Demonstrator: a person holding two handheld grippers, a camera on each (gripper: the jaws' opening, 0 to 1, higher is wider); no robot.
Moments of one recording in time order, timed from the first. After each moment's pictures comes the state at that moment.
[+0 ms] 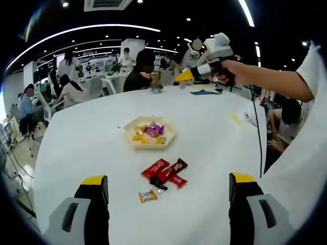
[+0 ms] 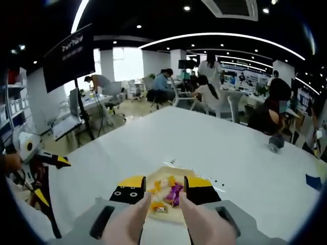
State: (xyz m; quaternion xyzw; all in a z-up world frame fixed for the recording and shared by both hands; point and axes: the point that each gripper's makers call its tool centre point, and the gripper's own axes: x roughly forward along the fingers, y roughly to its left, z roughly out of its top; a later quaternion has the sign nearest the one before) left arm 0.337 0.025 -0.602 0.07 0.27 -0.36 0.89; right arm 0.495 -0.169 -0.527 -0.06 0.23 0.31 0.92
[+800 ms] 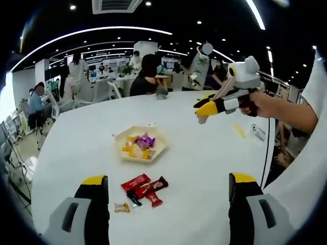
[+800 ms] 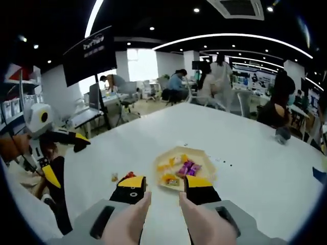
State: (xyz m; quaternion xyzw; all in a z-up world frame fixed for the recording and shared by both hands) left arm 0.322 -0.049 -0.580 0.04 0.27 -0.31 0.91; right arm 0.421 -0.208 -0.560 -0.05 0.23 0.37 0.90
